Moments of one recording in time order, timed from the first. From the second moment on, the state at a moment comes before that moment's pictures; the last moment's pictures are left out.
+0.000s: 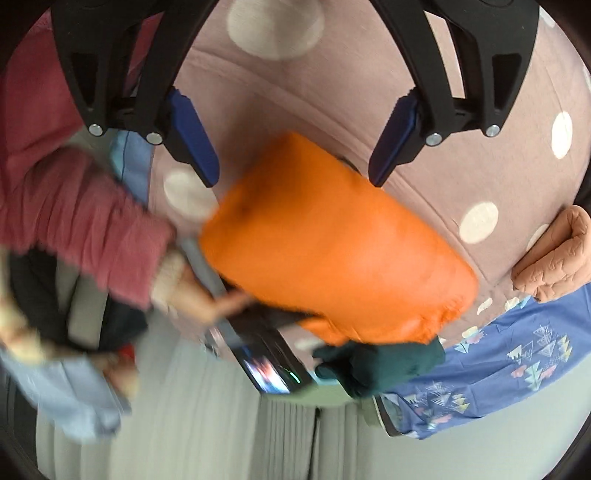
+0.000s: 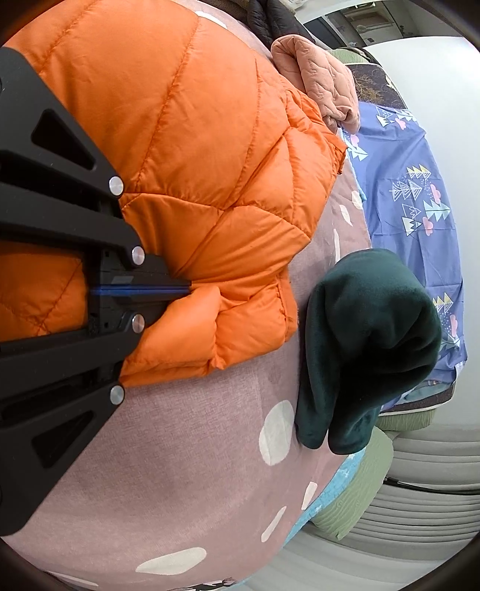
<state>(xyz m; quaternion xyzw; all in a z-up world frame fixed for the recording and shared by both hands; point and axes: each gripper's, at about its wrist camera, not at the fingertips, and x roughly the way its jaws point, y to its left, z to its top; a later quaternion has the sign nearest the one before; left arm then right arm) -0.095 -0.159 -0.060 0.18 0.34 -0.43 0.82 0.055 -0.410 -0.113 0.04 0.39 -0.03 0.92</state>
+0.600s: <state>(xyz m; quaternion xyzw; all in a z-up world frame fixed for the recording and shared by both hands) -0.057 -0.151 -0.109 0.17 0.41 -0.24 0.87 0.053 -0.396 -0.117 -0.01 0.37 -0.03 0.93</state>
